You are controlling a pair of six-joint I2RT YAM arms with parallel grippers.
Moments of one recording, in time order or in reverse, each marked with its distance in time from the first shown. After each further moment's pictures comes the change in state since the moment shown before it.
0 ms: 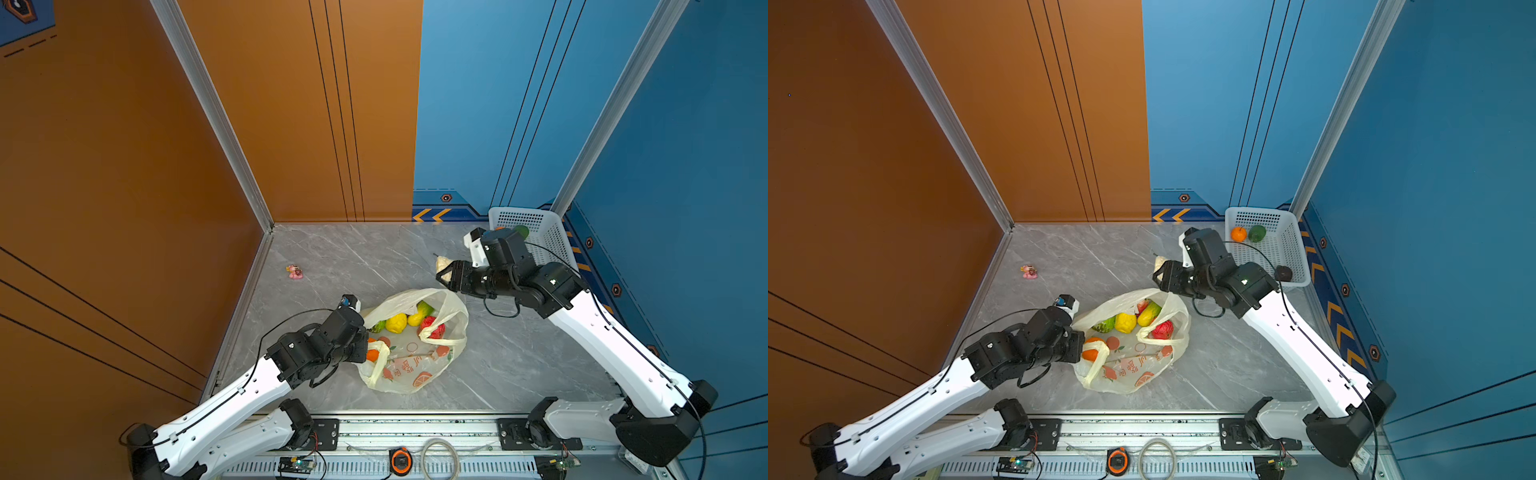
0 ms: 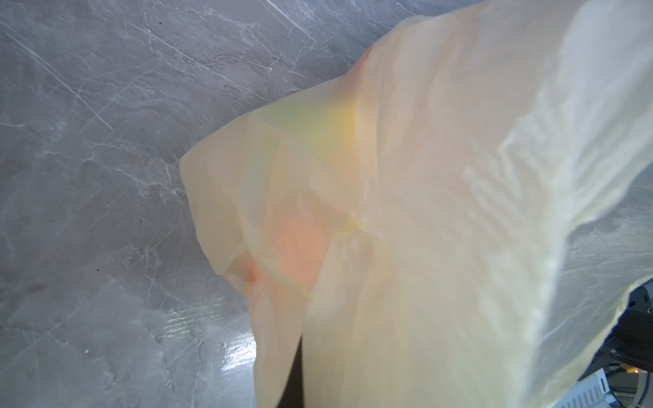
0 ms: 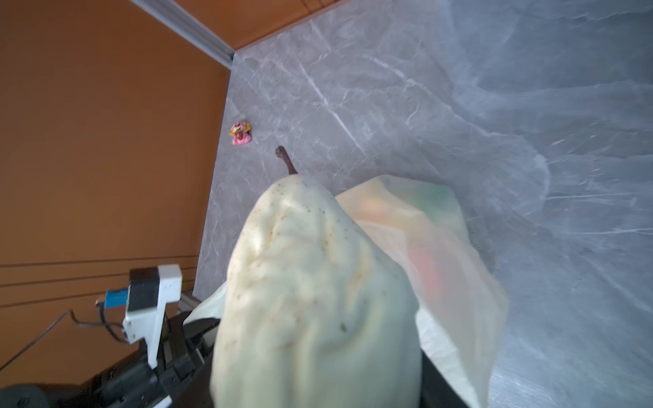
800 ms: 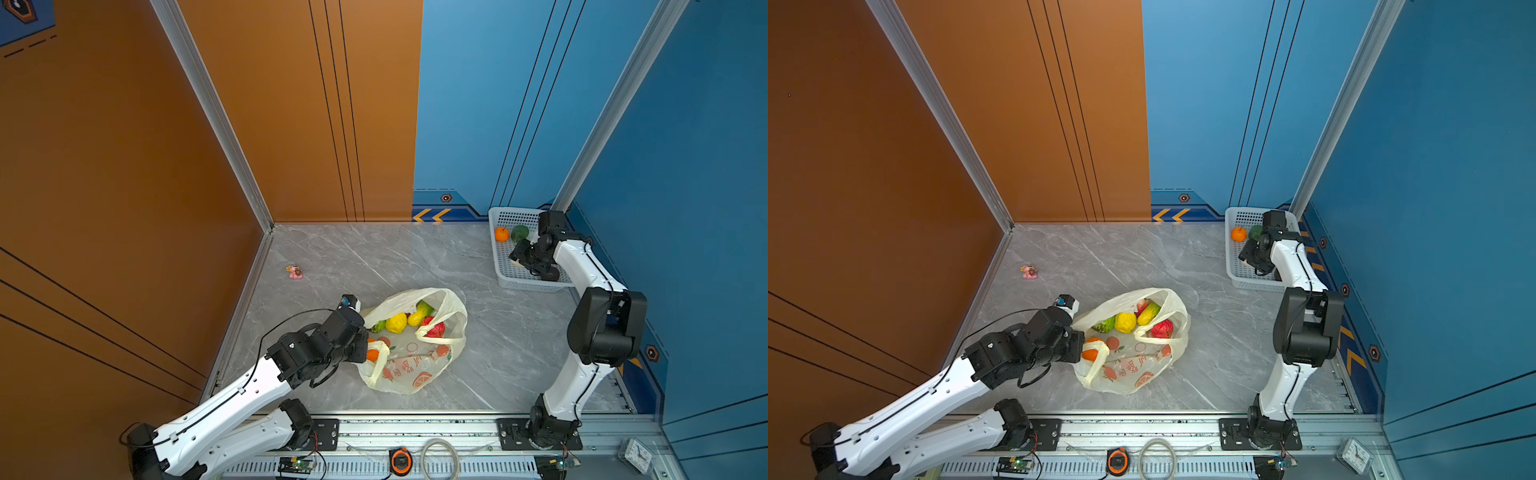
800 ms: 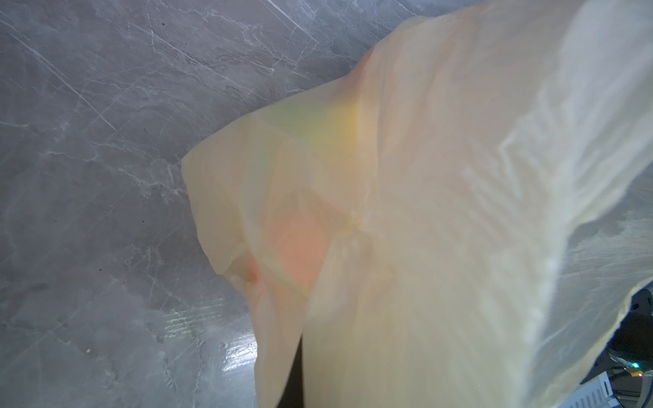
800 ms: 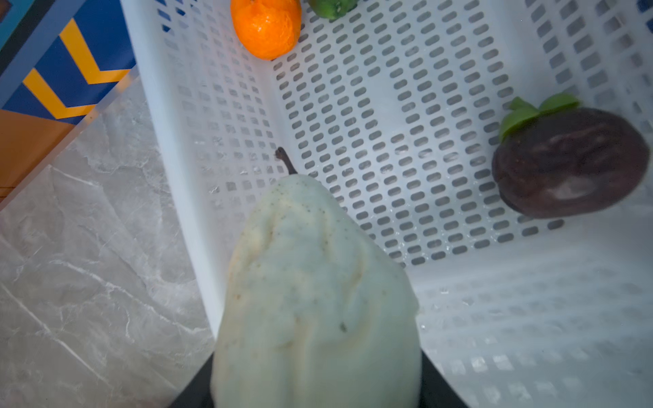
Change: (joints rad) left arm -0.005 0.002 0.000 0.000 -0.007 -0.003; right arm -0.693 0.605 0.117 0.148 0.041 -0.274
